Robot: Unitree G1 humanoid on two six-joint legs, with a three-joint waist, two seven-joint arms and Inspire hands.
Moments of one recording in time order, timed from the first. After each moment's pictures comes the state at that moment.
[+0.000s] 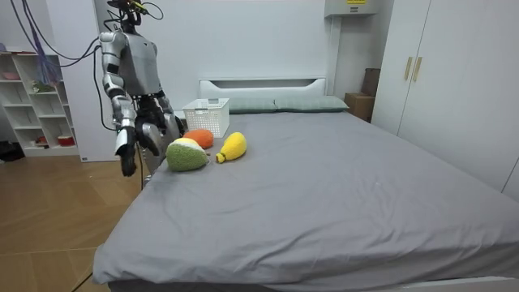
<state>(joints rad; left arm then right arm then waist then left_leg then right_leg) 0.26 0.18 0.27 1.08 0.12 0.13 0.23 0.08 -0.31 -0.36 0.76 0.11 0.06 -0.37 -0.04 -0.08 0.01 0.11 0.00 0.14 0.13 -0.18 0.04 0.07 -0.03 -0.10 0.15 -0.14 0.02</state>
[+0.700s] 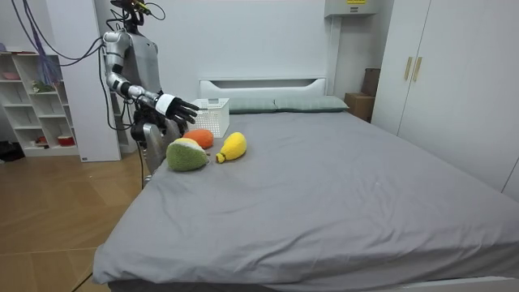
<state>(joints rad) 0.25 0.18 0.18 1.05 0.12 0.13 0.25 0.09 -0.30 -0.18 0.29 -0.21 0.04 -0.36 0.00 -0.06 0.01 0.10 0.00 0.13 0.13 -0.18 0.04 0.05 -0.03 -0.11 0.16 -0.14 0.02</state>
